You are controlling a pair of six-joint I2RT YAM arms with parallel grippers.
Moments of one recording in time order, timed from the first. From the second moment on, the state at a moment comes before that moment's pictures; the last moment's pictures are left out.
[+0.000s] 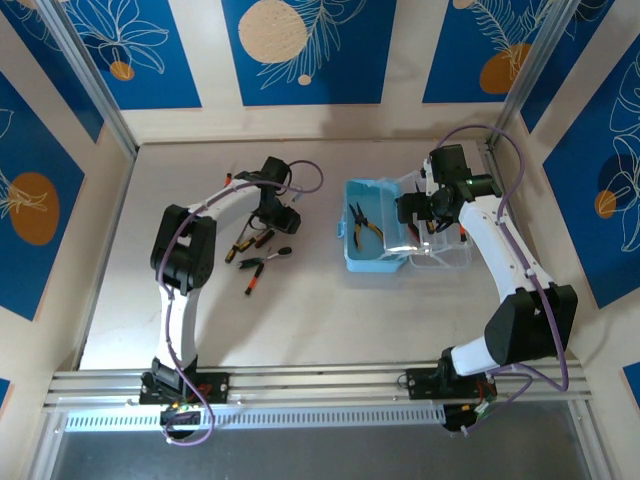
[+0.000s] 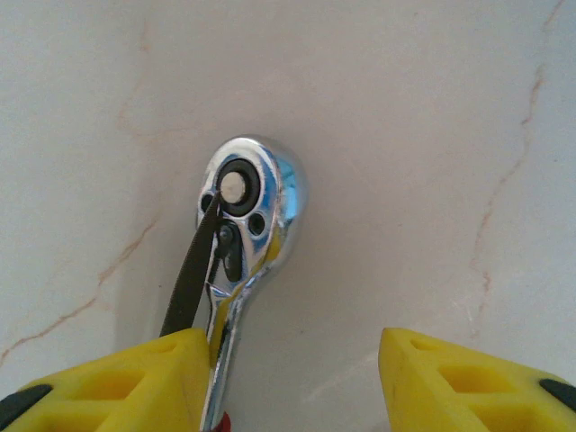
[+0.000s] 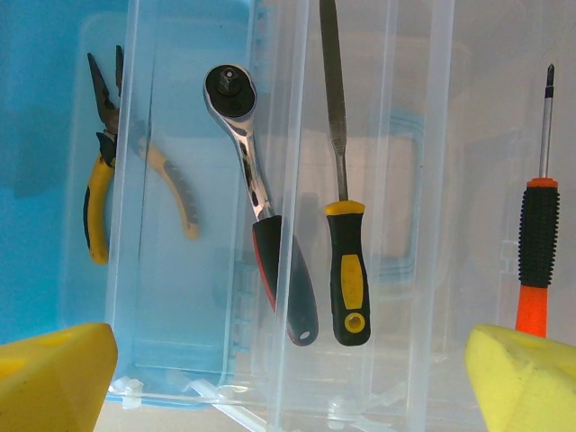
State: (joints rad) left arm -0.43 2.14 1.66 -0.76 0.13 0.05; right arm 0.15 1.45 1.35 -0.99 0.06 0.11
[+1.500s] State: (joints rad) left arm -0.41 1.93 1.62 -0.79 0.26 0.02; right arm 0.16 1.44 1.33 -0.97 -0.03 0.11
